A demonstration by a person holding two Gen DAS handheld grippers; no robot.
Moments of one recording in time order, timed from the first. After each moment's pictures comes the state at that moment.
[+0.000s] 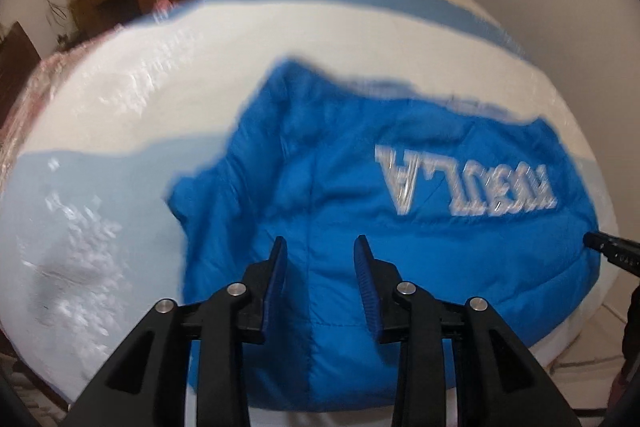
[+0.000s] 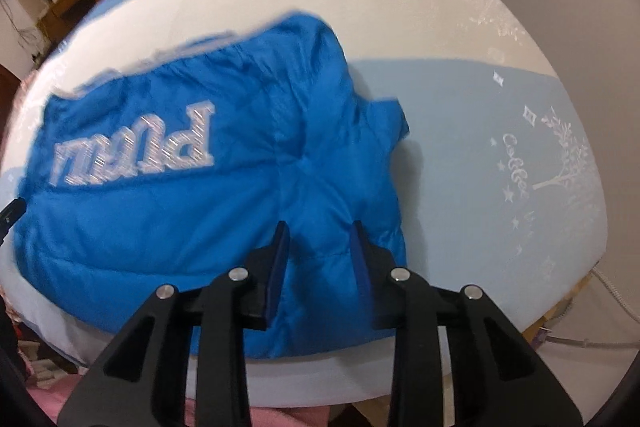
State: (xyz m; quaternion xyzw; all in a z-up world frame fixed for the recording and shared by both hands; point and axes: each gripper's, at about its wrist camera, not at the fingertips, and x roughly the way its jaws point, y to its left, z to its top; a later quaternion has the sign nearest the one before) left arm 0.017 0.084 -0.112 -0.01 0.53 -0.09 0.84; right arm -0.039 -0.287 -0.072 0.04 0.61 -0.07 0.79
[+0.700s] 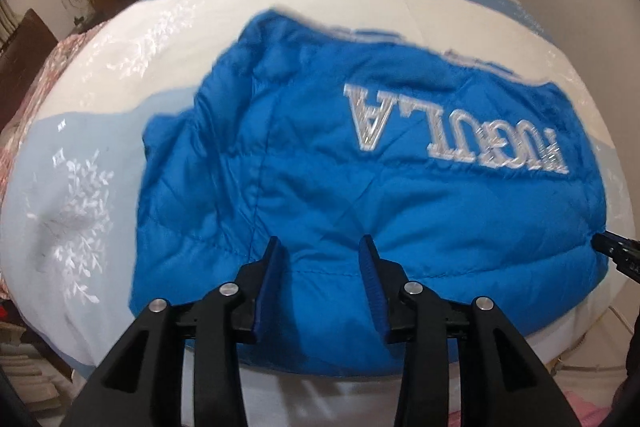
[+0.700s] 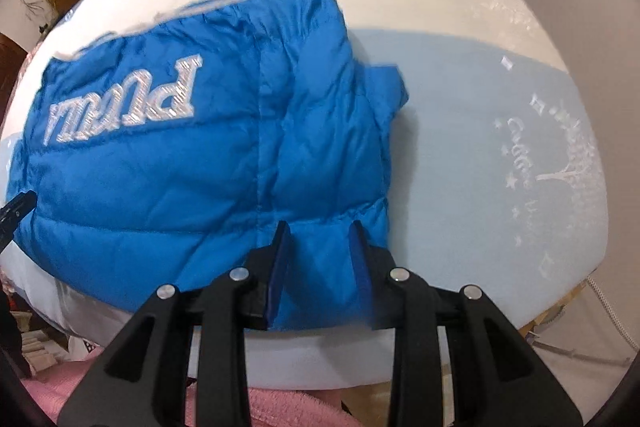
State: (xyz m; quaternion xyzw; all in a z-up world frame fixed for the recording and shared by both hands) left arm -0.013 0.036 -0.125 0.00 0.56 -0.04 0.83; right arm -0.058 -0.300 -0.081 0.03 0.64 -0.03 0.77
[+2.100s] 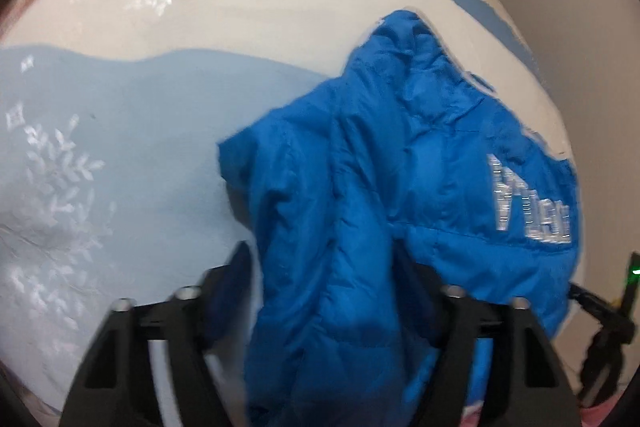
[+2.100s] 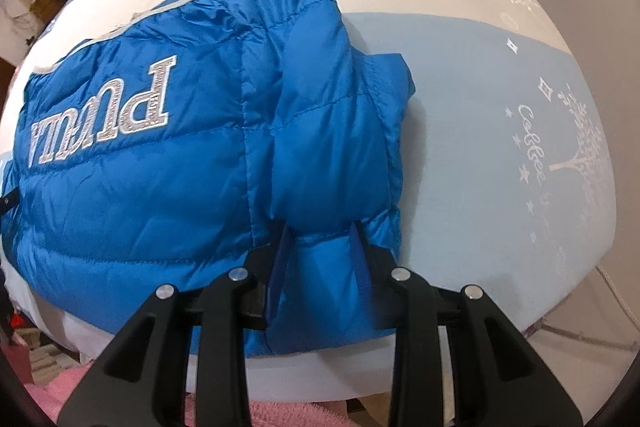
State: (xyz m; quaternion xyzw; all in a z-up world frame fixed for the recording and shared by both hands) left arm 0.046 0.164 -0.159 -0.16 0.59 -0.10 0.78; right arm -0.038 -0.292 -0.083 0.04 0.65 -0.06 0.76
